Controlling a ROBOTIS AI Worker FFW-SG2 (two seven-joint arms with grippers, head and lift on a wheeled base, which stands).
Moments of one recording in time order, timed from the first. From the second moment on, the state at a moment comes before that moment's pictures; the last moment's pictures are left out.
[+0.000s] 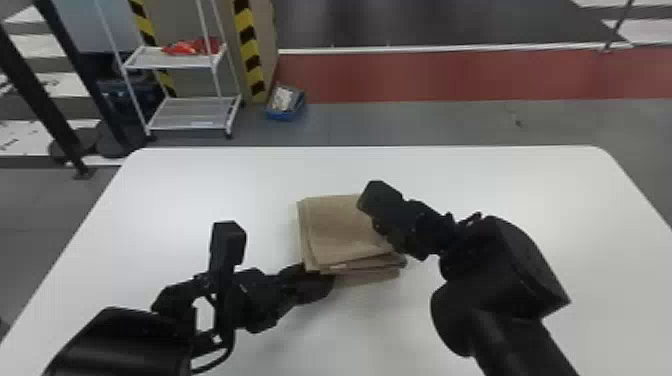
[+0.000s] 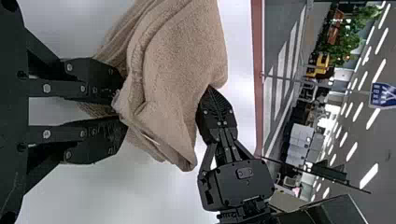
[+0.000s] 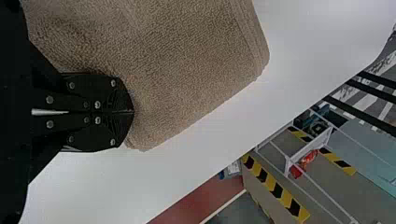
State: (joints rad) left arm 0.17 0.13 -0.01 -1.85 -0.04 0.59 -0.86; right arm -0.21 0.00 0.40 -1.52 0.83 0.52 0.65
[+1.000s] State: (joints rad) left arm 0.23 0.12 0.35 -2.02 0.34 0.76 -0.63; right arm 0.06 0.00 0.27 -1.88 0.55 0.27 0.37
